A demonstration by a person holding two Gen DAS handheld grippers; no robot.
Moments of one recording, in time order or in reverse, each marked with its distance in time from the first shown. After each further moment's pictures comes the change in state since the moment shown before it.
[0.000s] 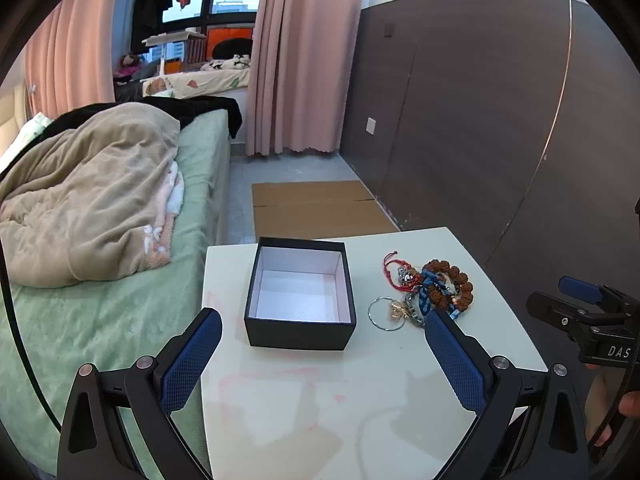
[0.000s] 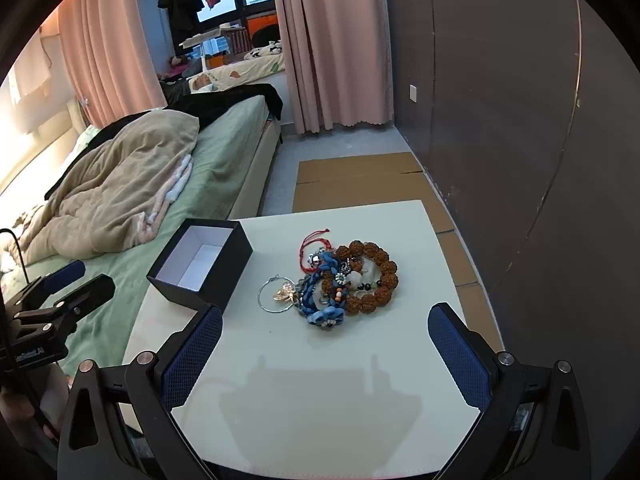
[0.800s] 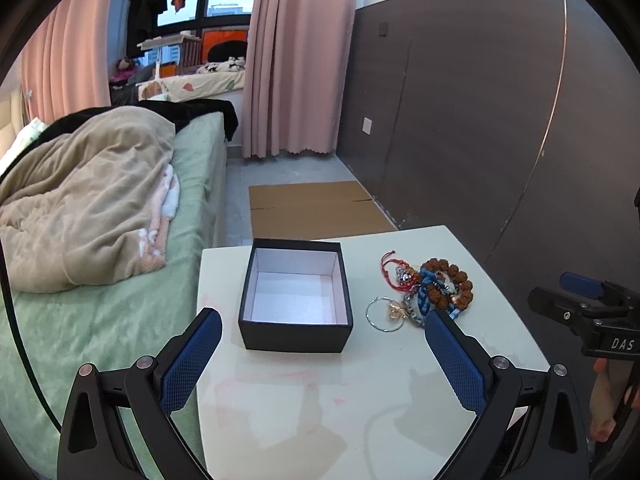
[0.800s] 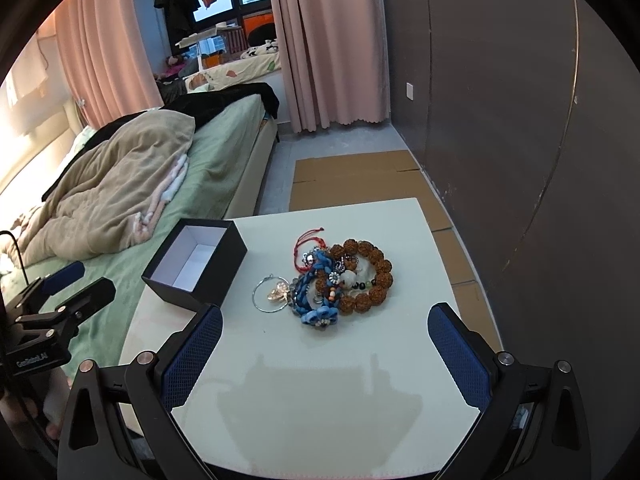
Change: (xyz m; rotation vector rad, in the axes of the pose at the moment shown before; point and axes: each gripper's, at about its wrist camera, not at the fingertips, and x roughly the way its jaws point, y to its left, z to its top) left arm 0.006 0.002 0.001 0.009 -0.011 -0.014; right arm 0.001 -0.006 0.002 0.008 0.009 -0.006
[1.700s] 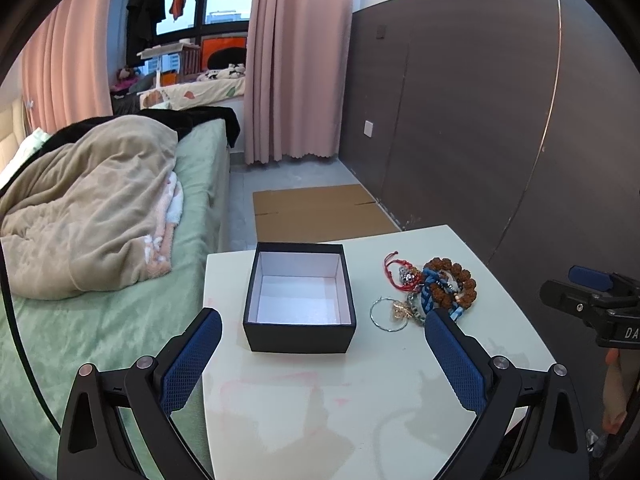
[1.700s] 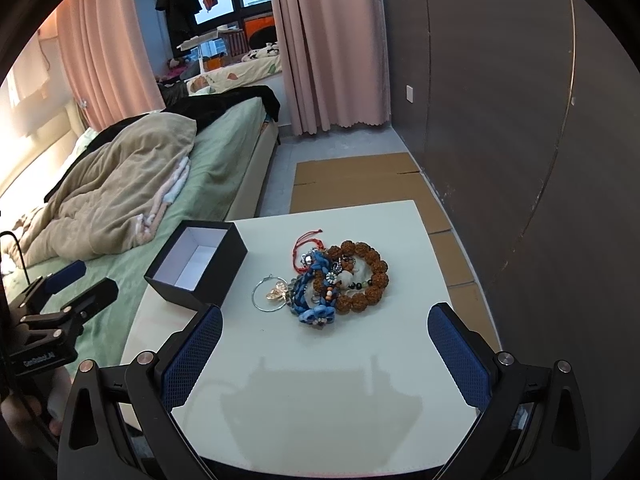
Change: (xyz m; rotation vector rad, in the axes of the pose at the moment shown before) left arm -0.003 -0.004 -0.004 0.031 -0.018 0.020; right arm -0.008 -0.006 -0.002 -0.002 -0.013 0.007
